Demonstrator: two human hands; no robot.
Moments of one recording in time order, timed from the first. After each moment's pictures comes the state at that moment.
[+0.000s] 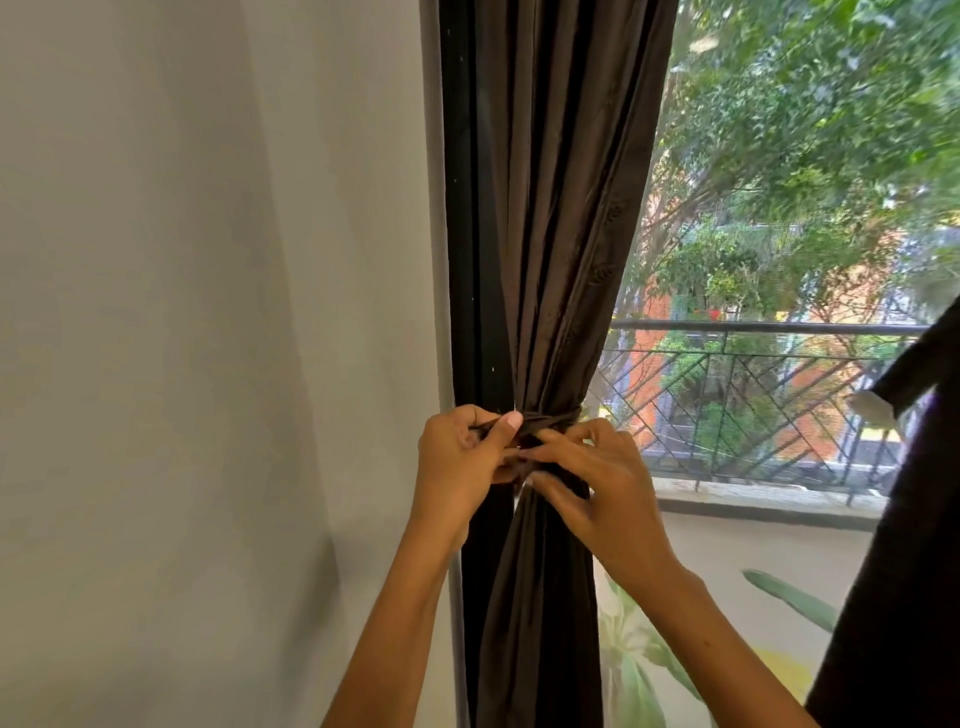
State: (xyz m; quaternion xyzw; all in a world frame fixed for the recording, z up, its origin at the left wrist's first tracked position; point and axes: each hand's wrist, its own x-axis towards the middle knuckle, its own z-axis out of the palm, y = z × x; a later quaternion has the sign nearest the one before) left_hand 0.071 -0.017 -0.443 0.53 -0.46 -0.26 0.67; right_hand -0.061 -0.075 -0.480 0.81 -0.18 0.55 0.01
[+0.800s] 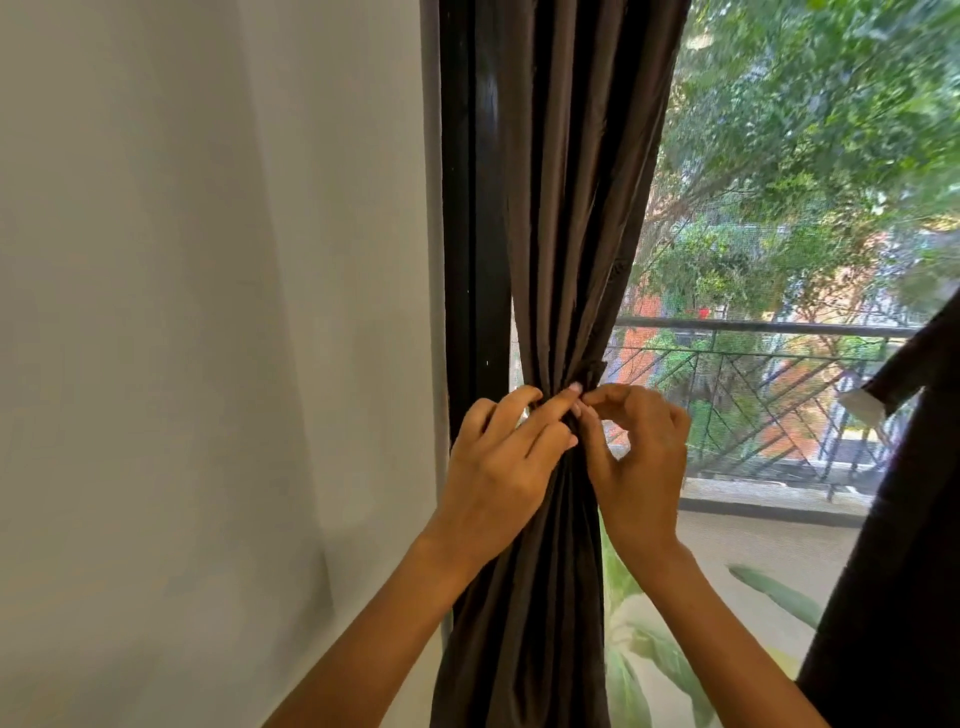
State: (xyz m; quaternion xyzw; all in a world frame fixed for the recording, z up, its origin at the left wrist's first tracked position) left_hand 0.060 -0.037 -0.461 0.40 -0.65 0.50 0.40; right_hand -0.063 -0.089 -0.468 0.69 -0.27 0.67 0.02
